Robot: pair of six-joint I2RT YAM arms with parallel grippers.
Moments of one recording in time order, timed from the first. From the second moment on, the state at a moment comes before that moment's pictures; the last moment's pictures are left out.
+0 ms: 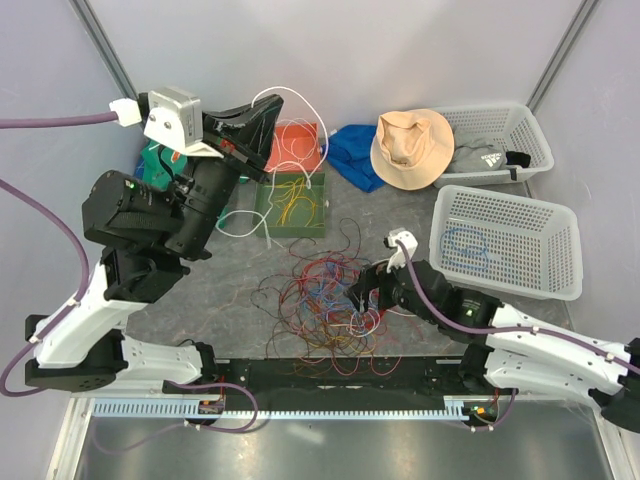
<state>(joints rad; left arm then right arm) -1.20 1.18 1.81 -0.05 -0.58 0.23 1.04 0.84 0.64 -0.25 0.27 0.60</state>
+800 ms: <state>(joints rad) -0.93 1.43 1.93 -0.05 -0.53 0.24 1.04 0.92 0.64 -0.18 0.21 0.53</state>
